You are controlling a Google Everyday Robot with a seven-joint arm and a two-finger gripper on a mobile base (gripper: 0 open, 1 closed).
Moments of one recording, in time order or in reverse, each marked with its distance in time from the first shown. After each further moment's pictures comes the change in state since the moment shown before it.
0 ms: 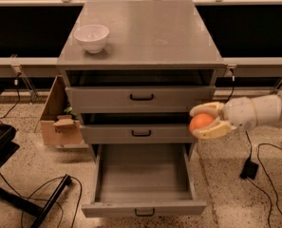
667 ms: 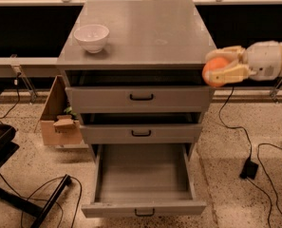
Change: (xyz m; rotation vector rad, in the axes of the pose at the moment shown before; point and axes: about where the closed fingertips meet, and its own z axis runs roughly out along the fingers) arm -0.135 -0.071 -0.072 0.191 -0.051 -0.027
